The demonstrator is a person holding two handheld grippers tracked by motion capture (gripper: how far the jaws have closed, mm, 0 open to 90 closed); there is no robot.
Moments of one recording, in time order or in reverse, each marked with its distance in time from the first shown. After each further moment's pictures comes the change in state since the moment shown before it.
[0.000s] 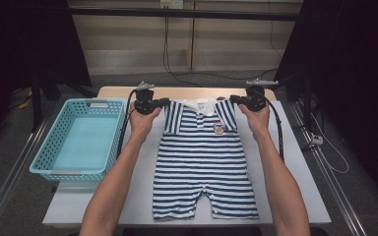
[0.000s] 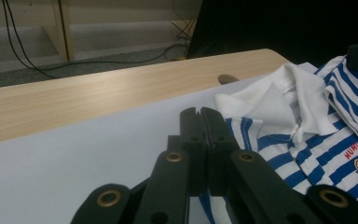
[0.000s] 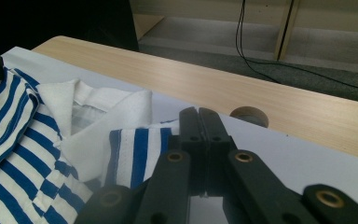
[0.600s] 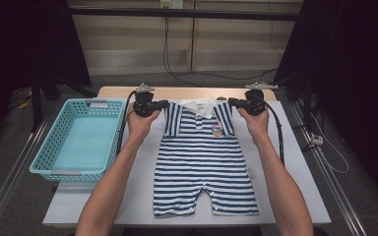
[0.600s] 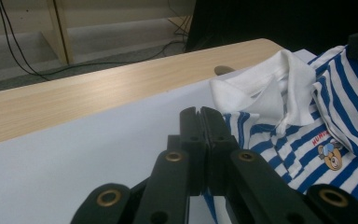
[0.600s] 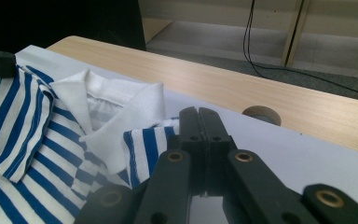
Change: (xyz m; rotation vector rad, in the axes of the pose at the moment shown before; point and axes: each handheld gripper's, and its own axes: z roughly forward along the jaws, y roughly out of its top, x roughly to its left) left arm -0.004 -0.006 -0.013 0.041 -0.015 0.086; right arm 0.009 -0.010 -0.006 -0.025 0.029 -0.021
